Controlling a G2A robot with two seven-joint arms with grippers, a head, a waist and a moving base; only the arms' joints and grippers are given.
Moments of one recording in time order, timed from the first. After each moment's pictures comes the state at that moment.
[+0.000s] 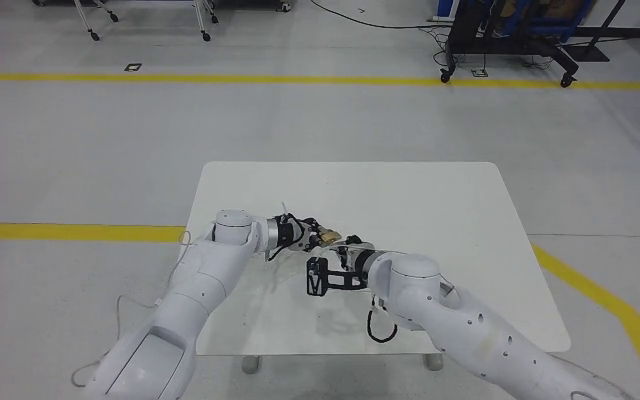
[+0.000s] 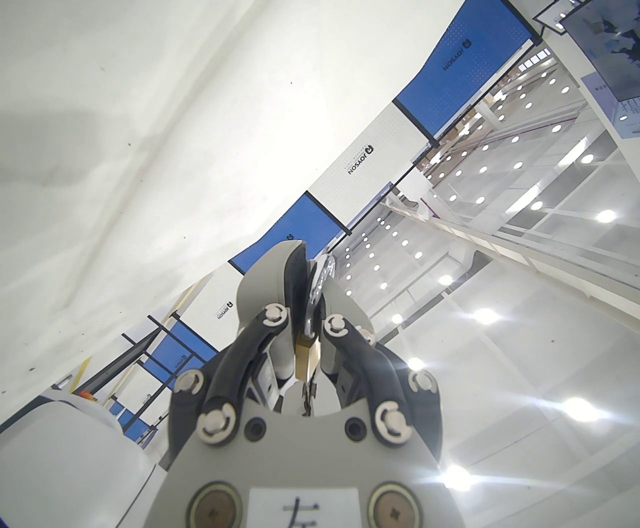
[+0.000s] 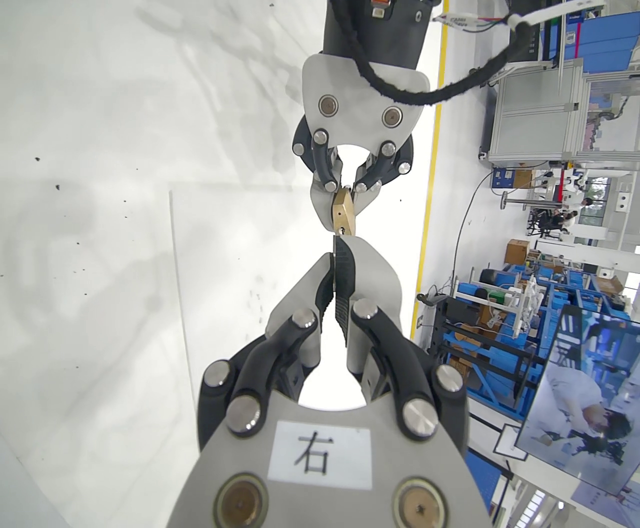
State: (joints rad) left arm 0.73 -1.44 -0.92 -0.63 -0.55 0.46 -0.99; right arm -1.11 -1.07 0.73 -1.92 -1.73 -0.57 0.83
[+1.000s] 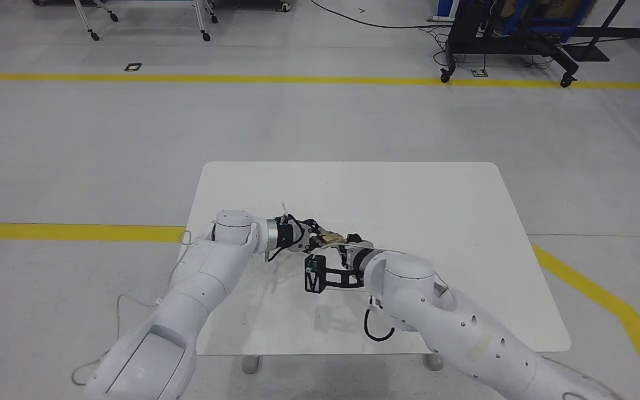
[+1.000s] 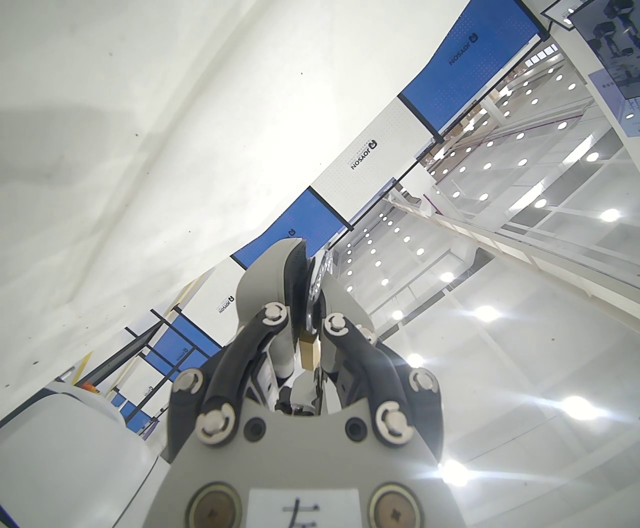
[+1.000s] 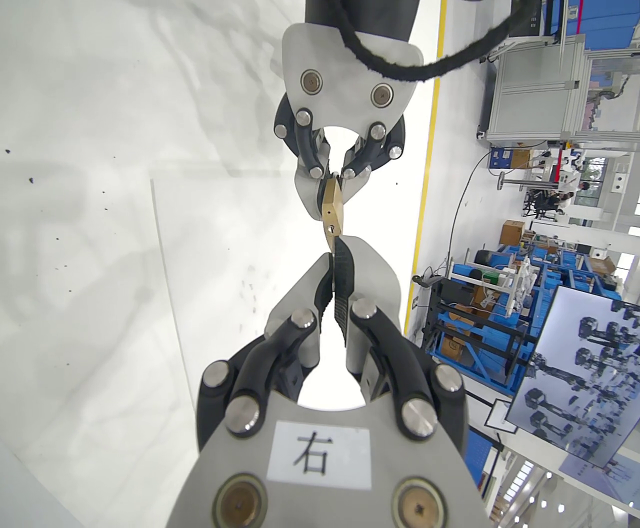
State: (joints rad) left arm 0.73 -1.44 -0.92 -0.61 -0.55 0.46 -1.01; right arm -1.12 -1.11 0.75 -1.91 -1.77 -0.59 0.89
